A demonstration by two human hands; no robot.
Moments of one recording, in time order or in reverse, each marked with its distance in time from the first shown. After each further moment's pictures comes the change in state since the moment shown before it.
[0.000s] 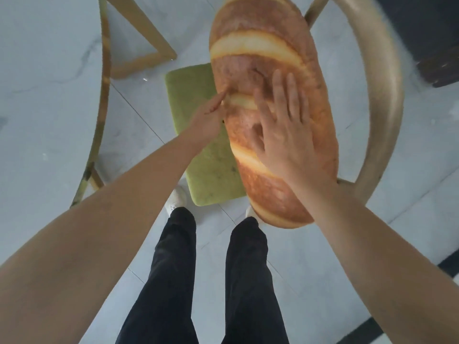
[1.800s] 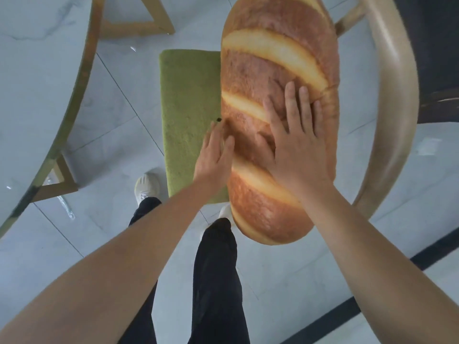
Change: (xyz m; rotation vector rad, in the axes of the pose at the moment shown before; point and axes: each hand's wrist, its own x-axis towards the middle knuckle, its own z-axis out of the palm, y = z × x) left_hand -0.025 -0.060 0.059 0.033 0.206 0.014; right_hand 0.019 0.028 0.009 -0.147 -0.090 -0.135
